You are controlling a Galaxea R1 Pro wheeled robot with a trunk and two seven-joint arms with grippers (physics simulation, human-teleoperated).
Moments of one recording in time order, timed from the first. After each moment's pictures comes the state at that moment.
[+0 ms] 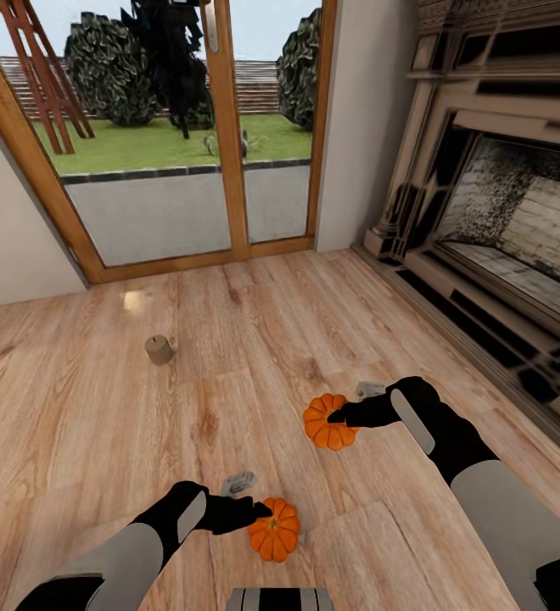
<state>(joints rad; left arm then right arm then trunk) -0.74 -0.11 0.07 -0.21 0.11 0.56 -0.38 -0.84 -0.15 0.32 -0.91 -0.45 1.04 0.21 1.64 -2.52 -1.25</state>
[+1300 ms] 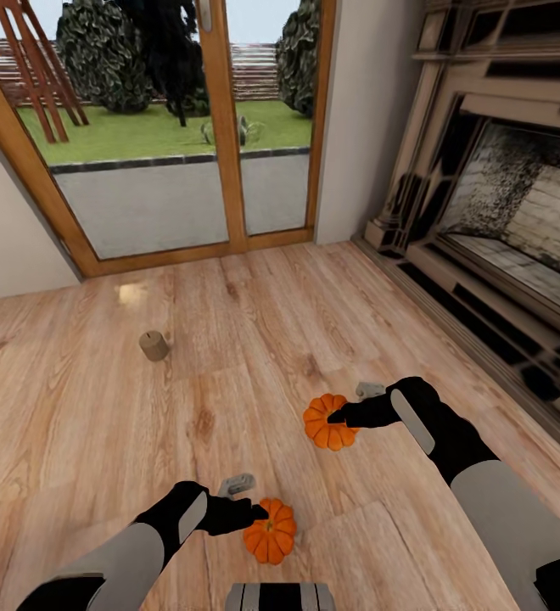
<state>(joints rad) -0.74 -0.12 0.08 -0.21 0.09 0.56 -0.32 -0.84 -0.15 0.32 -0.91 -0.45 1.04 0.21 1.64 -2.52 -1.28</state>
